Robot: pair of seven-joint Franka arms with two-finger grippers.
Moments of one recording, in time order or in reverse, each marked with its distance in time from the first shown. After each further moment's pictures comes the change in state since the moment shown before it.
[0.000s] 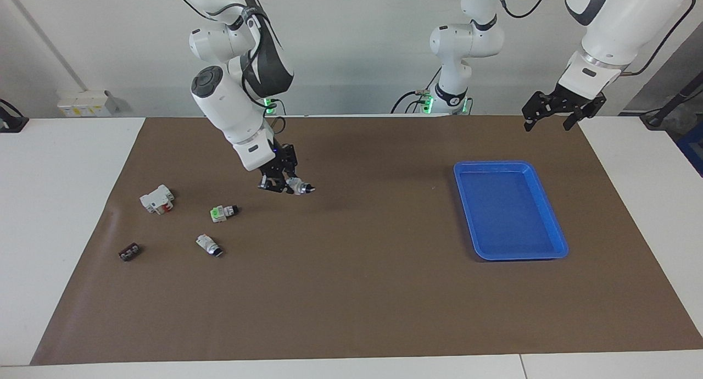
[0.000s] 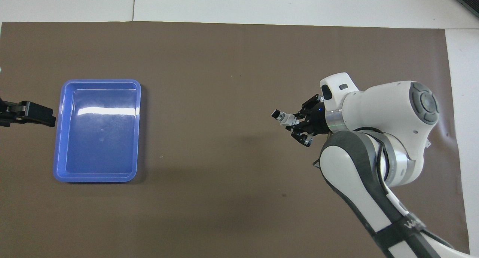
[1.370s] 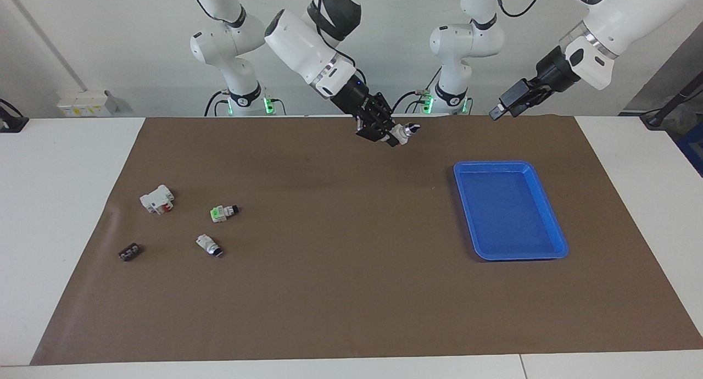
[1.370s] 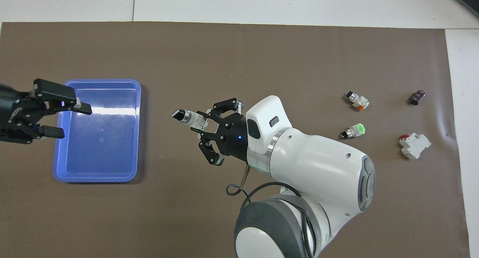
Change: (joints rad) left arm 0.013 -0.027 -0.041 -0.002 -0.552 0.014 -0.878; right arm 0.254 -0.036 0.129 0.031 0.354 0.498 -0.112
